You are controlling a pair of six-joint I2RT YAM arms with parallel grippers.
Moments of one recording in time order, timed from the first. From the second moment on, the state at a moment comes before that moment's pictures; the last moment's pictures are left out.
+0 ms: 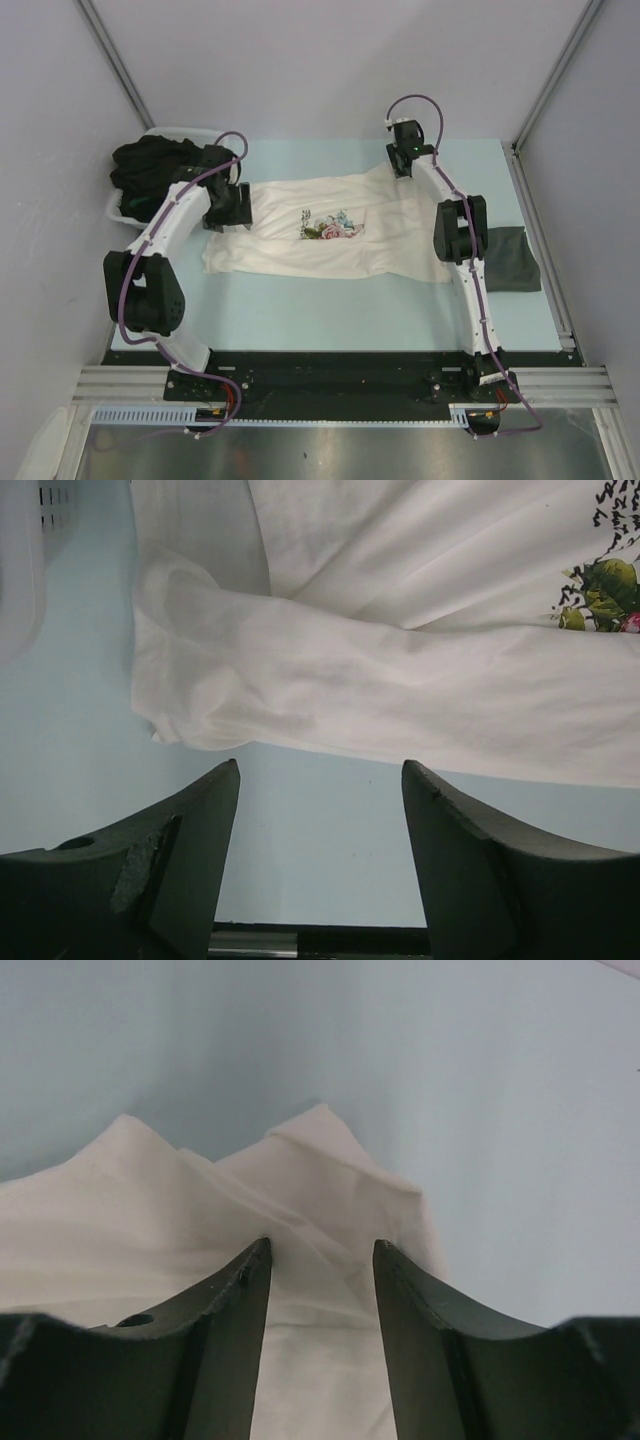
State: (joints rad) left arm -0.15 1.66 1.45 -0.94 -0.07 -0.24; right arm 0.23 2.62 2.37 -0.52 0.29 -0.18
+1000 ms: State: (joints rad) left arm -0.17 1.73 1.48 -0.94 -0.05 -0.24; right arm 0.17 2.60 2.35 -0.52 0.29 -0.16
